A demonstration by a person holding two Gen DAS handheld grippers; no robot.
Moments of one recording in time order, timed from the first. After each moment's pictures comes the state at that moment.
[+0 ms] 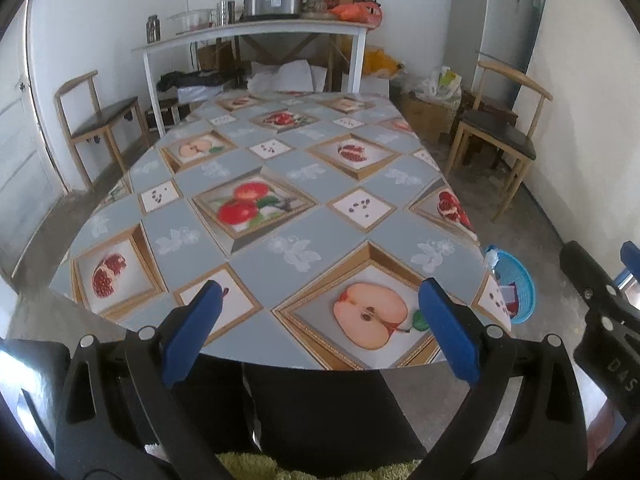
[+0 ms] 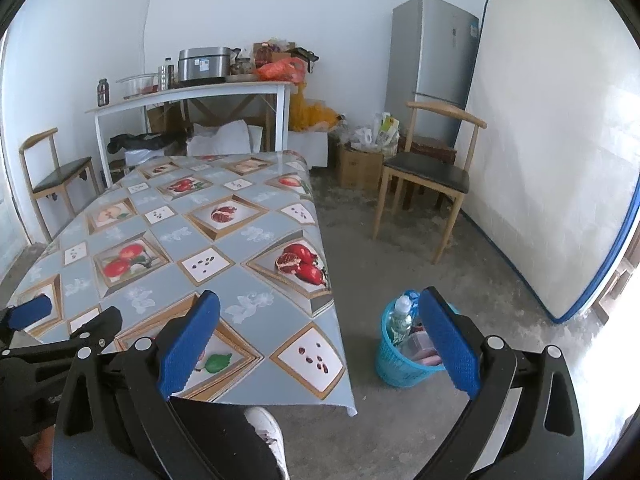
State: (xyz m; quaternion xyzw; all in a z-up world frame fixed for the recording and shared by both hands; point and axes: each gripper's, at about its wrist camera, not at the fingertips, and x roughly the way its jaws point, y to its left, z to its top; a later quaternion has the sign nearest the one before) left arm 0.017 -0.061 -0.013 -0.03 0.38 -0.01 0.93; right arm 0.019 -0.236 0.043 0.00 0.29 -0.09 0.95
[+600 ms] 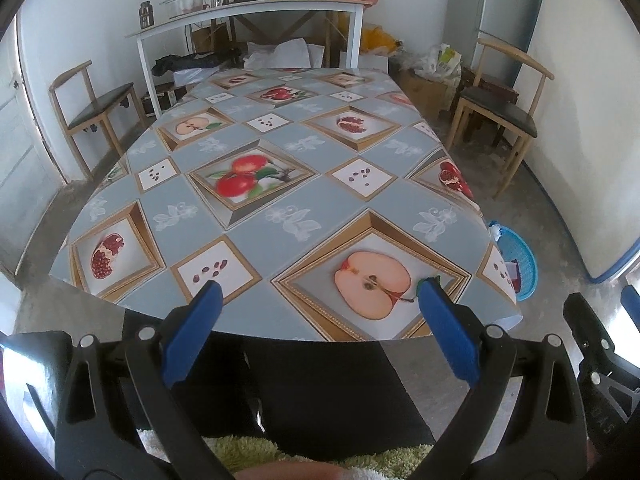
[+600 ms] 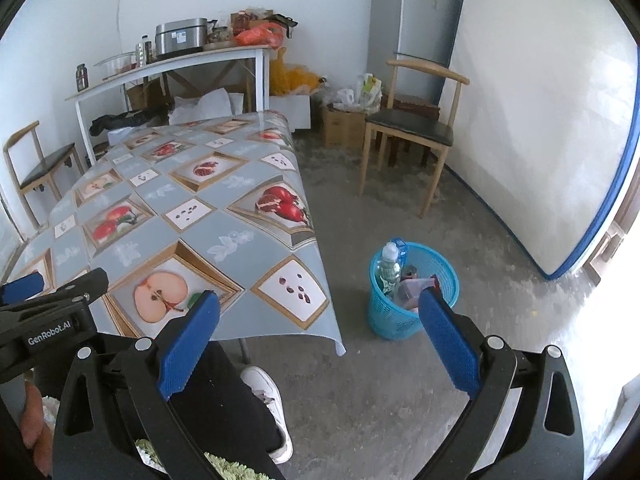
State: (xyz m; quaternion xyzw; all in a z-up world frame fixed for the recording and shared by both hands) left arm 0.014 -0.063 -0.023 -0.01 0.41 -0.01 0.91; right arm -0.008 -0.249 0.013 0.03 0.35 -0.12 0.93
